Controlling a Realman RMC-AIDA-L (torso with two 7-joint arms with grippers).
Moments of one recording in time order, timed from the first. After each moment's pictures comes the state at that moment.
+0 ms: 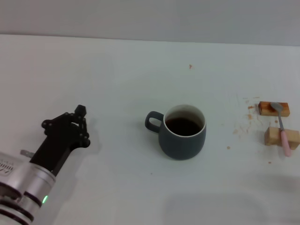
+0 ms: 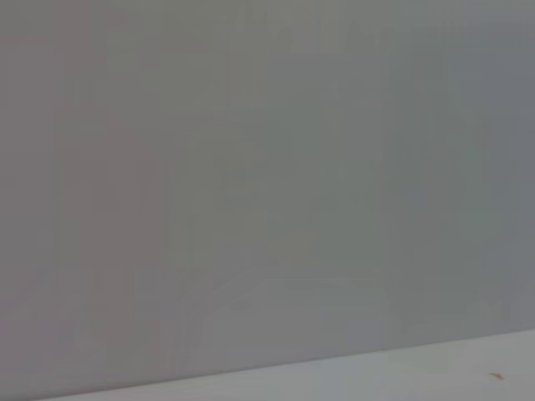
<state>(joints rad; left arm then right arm) -0.27 -2.07 -0.39 -0.40 2.10 1.17 0.07 -0.01 2.08 0.34 0.21 -1.95 -1.68 0.16</state>
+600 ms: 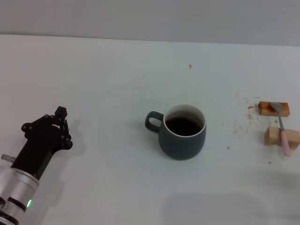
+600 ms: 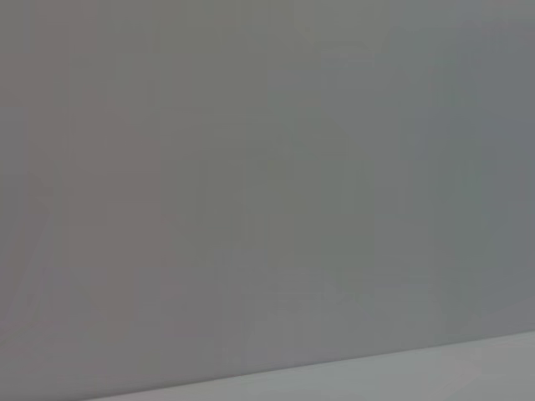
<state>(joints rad) -0.24 -2.07 -0.42 -0.34 2.10 1.23 0.07 0.00 2.09 0.35 0.22 -1.94 -1.64 0.16</state>
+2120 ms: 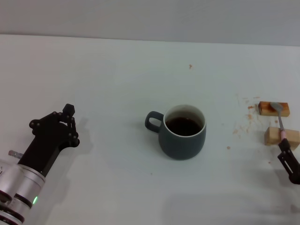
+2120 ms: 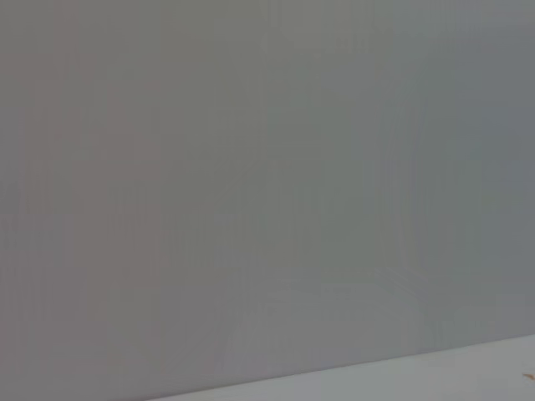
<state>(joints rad) -0.26 -2.07 -0.41 -0.35 2.10 1.22 0.07 0.05 2.09 0.29 0.32 -1.94 -1.39 0.15</state>
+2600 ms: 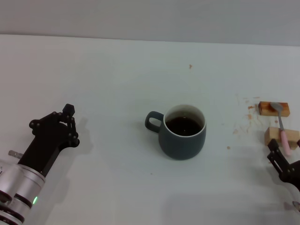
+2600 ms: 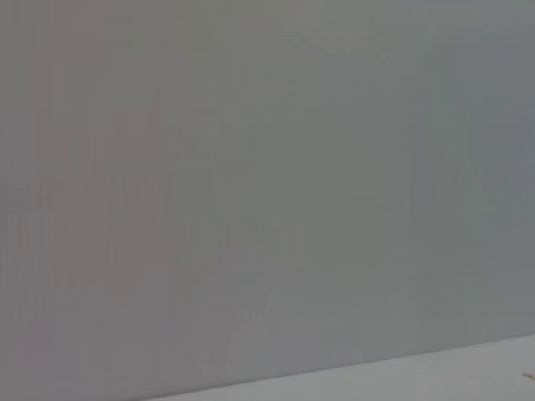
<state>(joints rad) -0.26 -2.07 -0.41 -0.35 2.10 1.22 0.07 0.08 2.09 0.28 0.33 -1.94 -1.32 0.15</state>
